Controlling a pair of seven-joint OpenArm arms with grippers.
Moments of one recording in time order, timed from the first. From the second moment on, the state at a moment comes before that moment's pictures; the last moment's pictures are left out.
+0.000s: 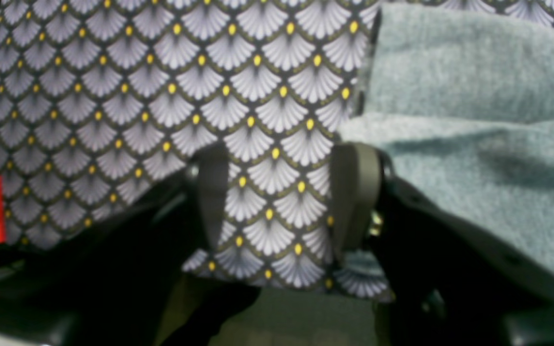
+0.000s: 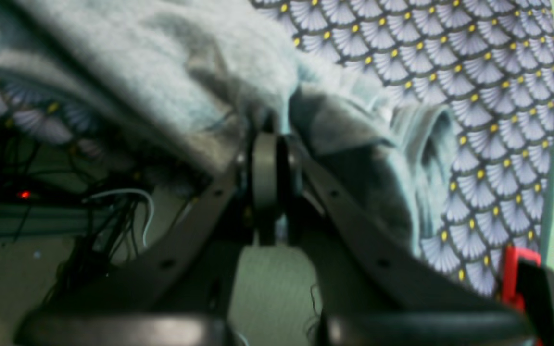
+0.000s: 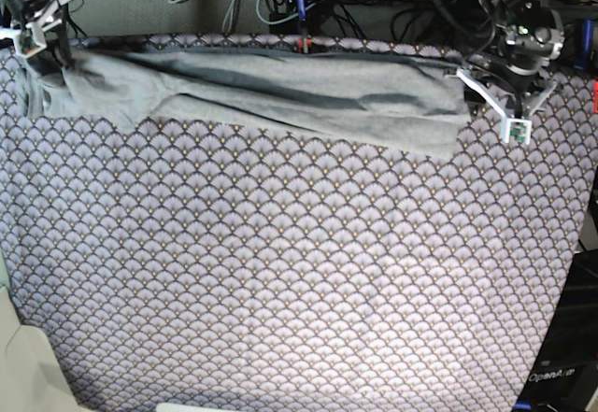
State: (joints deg) left arm 15.6 8.7 -39.9 109.6 7.1 -39.9 44.0; right arm -45.5 17.1 35.9 95.2 -1.6 40.3 8.0
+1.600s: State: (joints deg) left arm 15.7 8.7 -39.9 108.4 7.0 -39.9 44.1; right arm -36.0 18.8 36.1 88.8 -1.4 40.3 -7.3
